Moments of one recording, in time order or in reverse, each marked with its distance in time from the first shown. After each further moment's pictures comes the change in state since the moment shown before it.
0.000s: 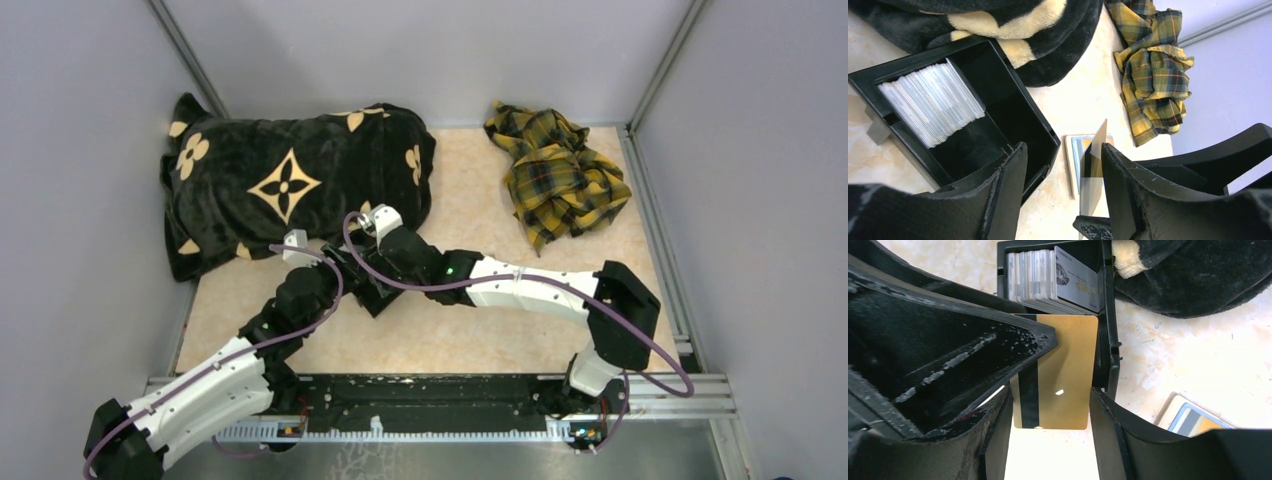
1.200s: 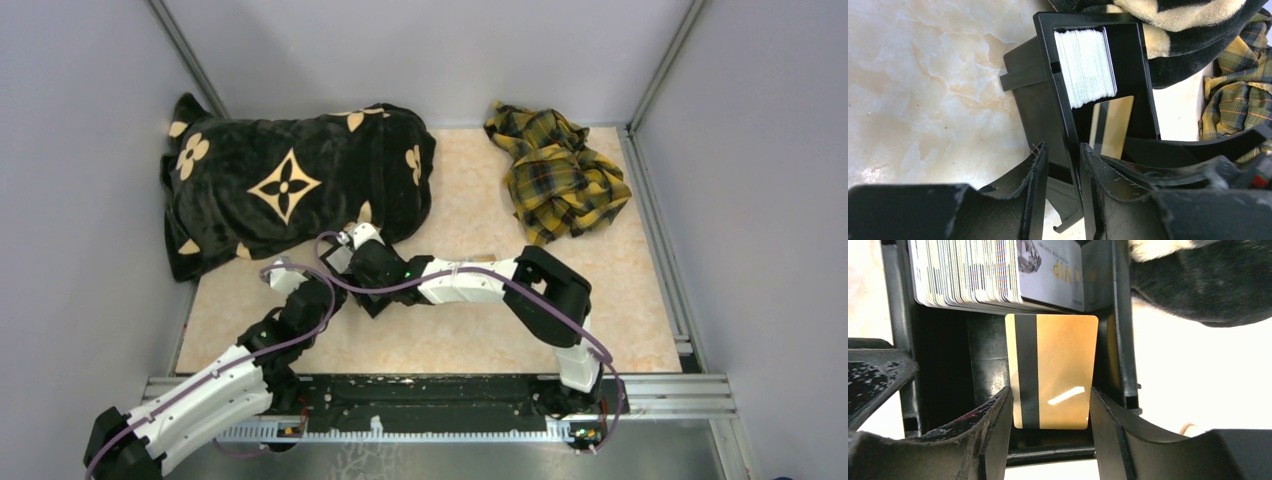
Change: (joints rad) left arm -0.002 -0.066 -0.077 -0.319 -0.174 -0.260; right arm 0.000 0.357 0.130 0.035 0.114 -0.053
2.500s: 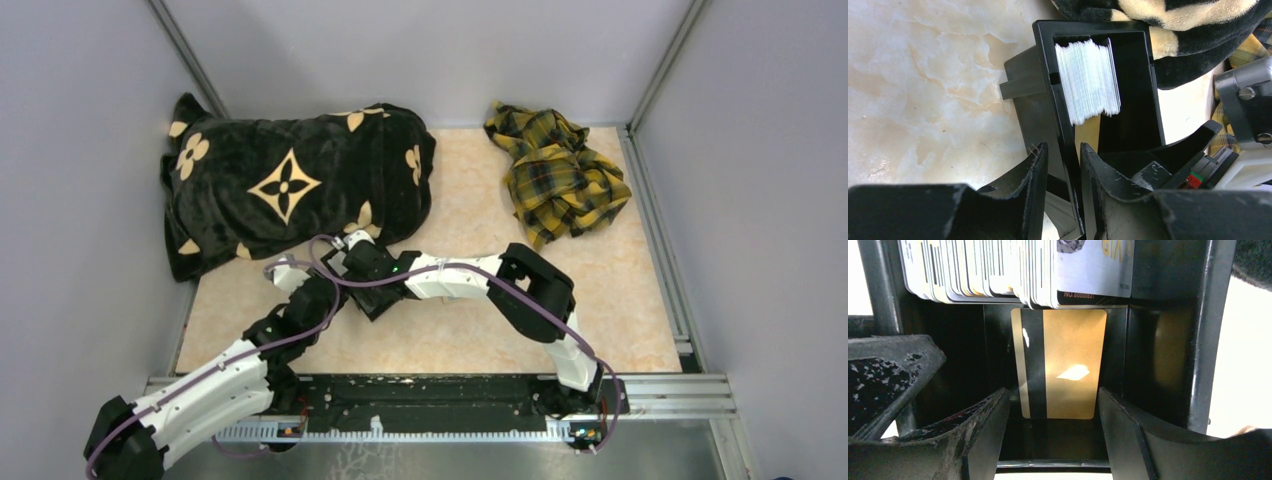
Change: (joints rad) left arm -0.002 0.080 0.011 0.042 0.000 0.009; right arm -0.005 0.077 0.119 -0.182 -0.140 0.082
